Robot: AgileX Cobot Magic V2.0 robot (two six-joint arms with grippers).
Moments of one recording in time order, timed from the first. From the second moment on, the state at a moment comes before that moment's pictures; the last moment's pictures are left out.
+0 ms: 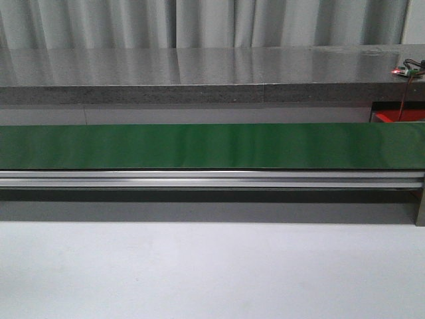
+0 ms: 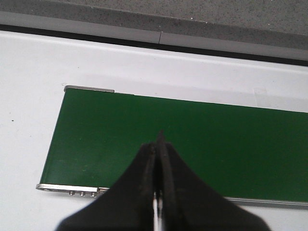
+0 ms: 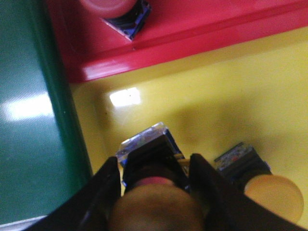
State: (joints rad) left arm 0.16 1.12 -1.15 -0.31 0.82 0.17; right arm -0.36 1.67 -1.24 0.06 0.89 -0.06
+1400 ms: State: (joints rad) left arm 0.16 1.12 -1.15 -0.31 0.82 0.17; right arm -0.36 1.55 -1.24 0.08 0.84 -0.07
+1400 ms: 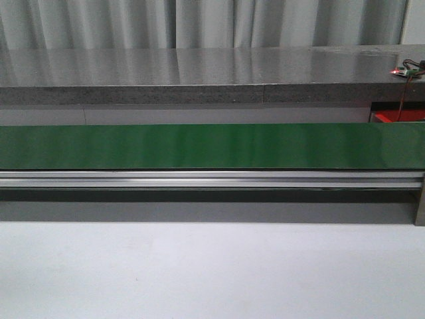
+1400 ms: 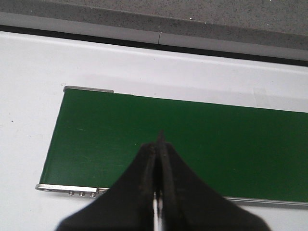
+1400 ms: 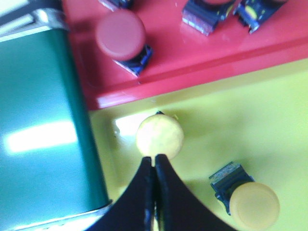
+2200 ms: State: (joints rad) left arm 0.16 1.12 -1.15 -0.31 0.82 0.17; right arm -0.19 0.96 -0.84 0.12 0.56 -0.07
